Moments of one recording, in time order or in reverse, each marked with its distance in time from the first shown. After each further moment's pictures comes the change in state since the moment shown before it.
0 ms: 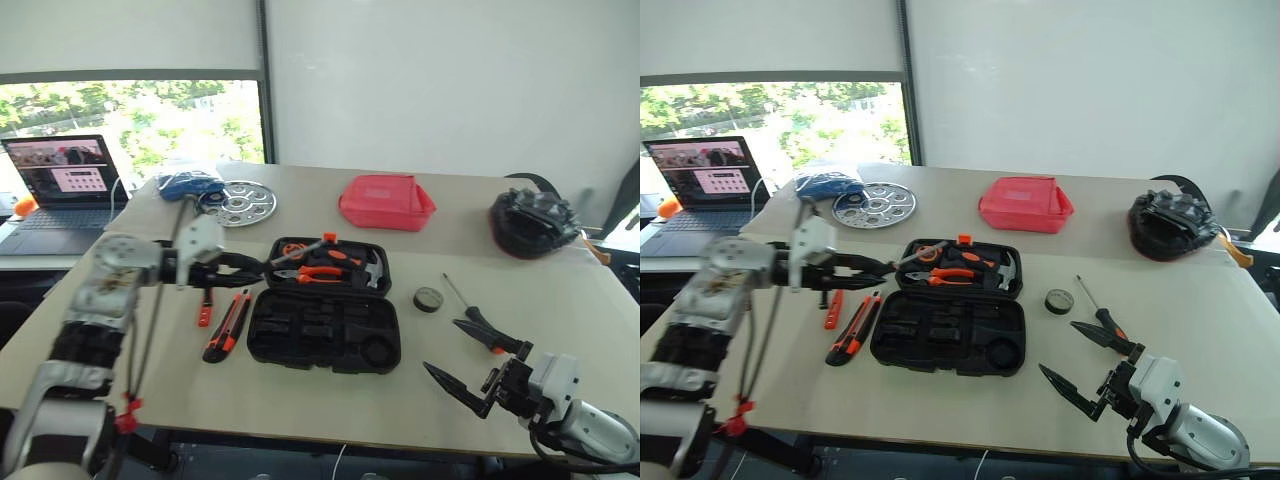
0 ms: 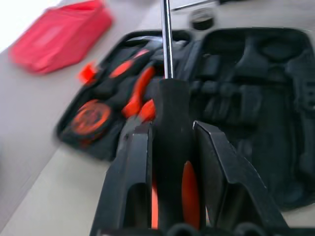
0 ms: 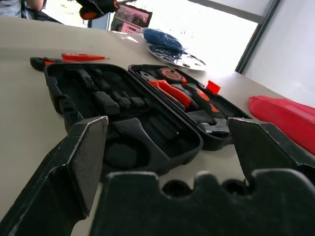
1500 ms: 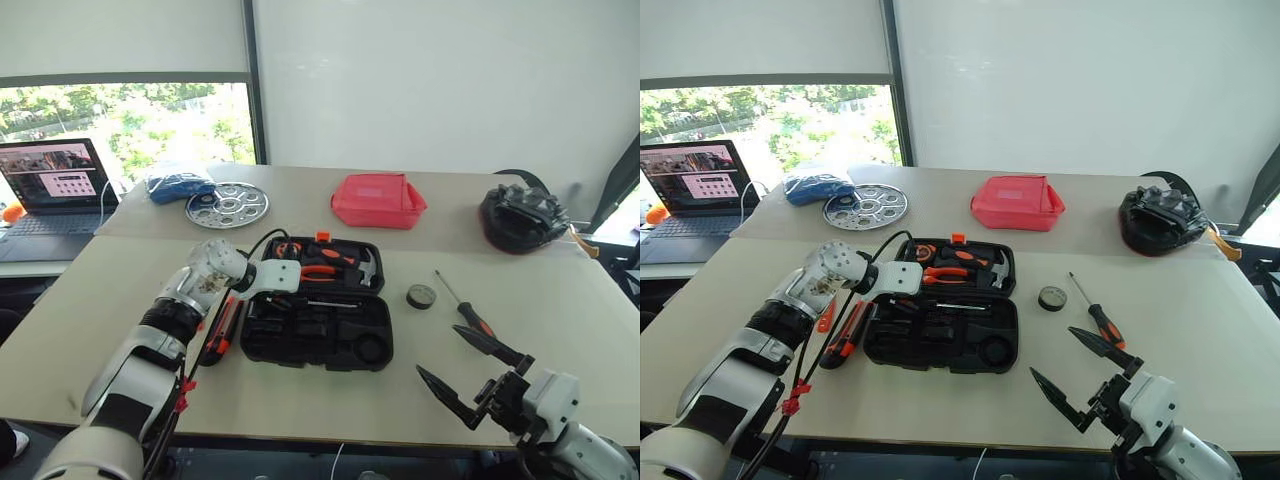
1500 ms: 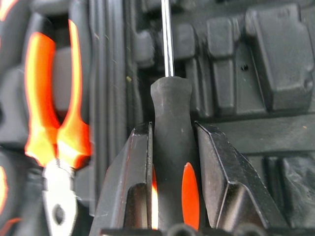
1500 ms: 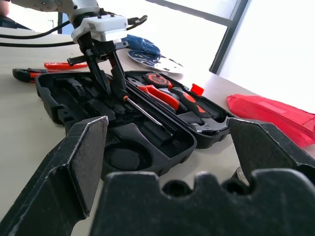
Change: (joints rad) left arm -0.146 -0.182 -0.211 0.221 0.453 -0.121 0.089; right arm 0.101 0.068 0.043 -0.155 -0.062 -0.003 -0.145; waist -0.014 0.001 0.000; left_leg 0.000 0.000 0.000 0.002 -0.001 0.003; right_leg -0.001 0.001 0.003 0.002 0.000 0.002
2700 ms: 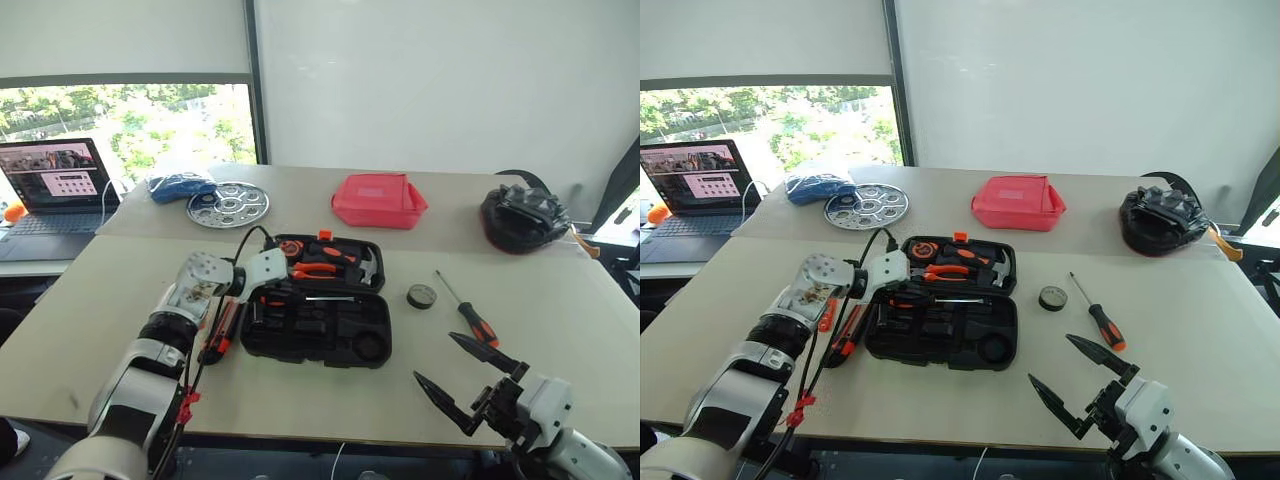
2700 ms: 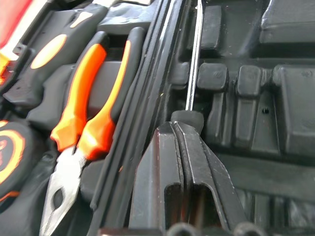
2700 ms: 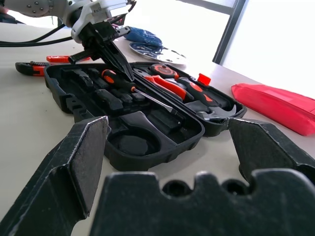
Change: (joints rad) left arm 0.055 -0.055 0.157 0.127 -0.167 -0.060 0.114; right arm 0.029 0.016 0.010 0.016 -0.016 0.000 0.000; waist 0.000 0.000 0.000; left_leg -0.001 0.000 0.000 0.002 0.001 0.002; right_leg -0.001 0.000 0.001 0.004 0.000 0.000
